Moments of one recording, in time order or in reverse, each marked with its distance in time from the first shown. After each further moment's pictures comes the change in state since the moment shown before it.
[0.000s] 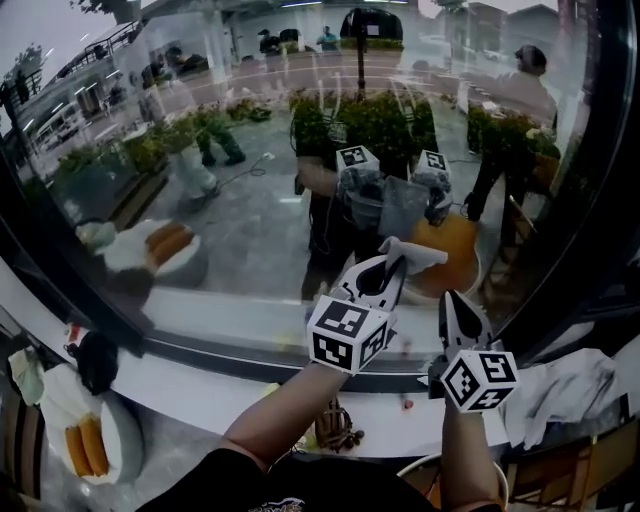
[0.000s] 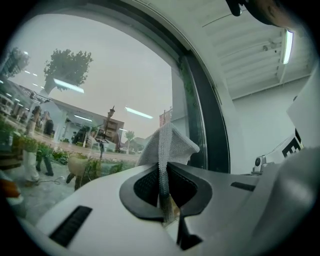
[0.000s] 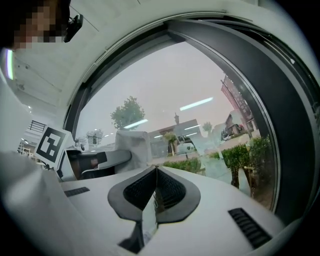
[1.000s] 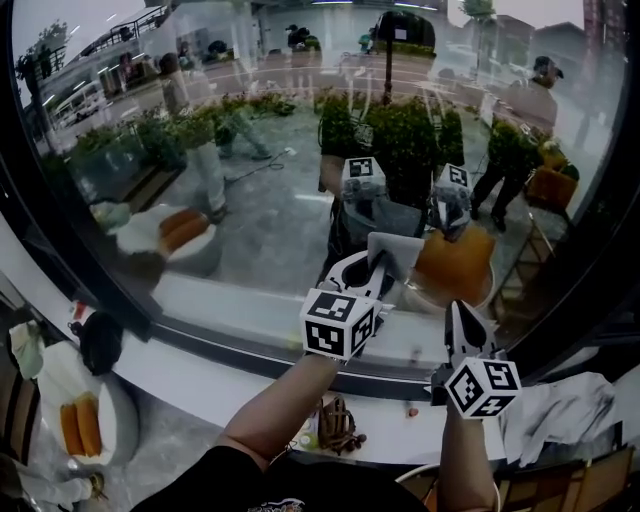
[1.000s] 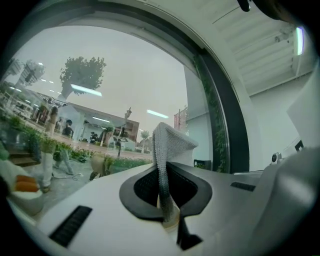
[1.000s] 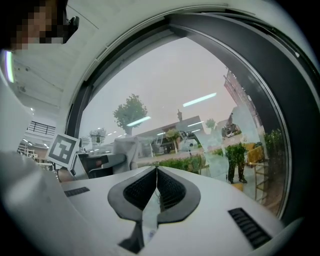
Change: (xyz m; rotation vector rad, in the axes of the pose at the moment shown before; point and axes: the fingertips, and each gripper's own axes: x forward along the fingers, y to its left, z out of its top) left arm -0.046 0.100 -0.013 -0.034 0.010 0.185; right arm 0.025 0.040 -0.025 0.008 0.034 0.037
